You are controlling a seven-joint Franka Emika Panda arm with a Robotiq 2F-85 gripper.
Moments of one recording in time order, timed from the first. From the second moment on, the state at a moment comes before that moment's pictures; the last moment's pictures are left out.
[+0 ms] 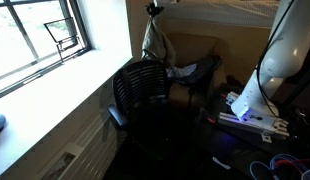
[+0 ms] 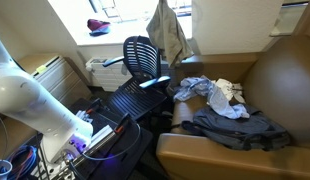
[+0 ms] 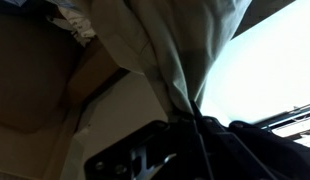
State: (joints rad) arm -0.01 0.22 -0.10 -1.74 -0.18 2.43 0.41
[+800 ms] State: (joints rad) arm 0.10 0.22 -0.20 -1.47 -0.40 2.11 0.73
